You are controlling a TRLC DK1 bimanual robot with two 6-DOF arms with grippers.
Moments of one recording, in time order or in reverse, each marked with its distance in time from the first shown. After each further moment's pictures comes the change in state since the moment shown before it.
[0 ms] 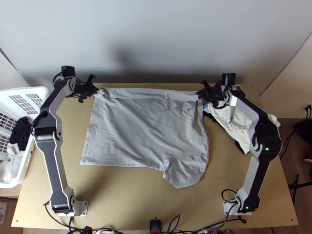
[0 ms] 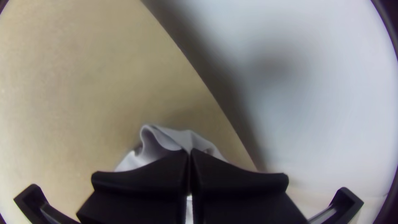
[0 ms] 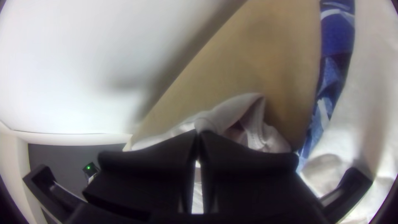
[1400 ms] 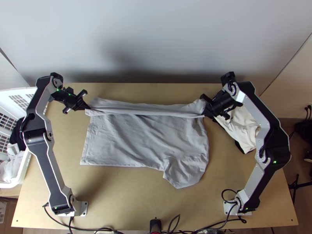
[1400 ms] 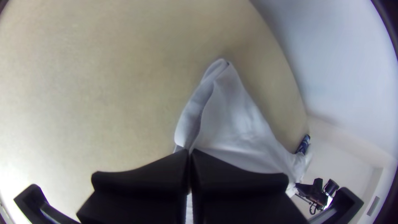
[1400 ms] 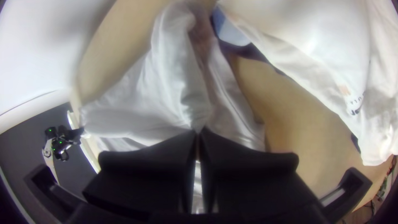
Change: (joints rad) left arm 0.127 -0.051 0.015 -0.639 0.059 0.595; right arm 0.050 -0.178 0.050 -0.826 0.110 -0.275
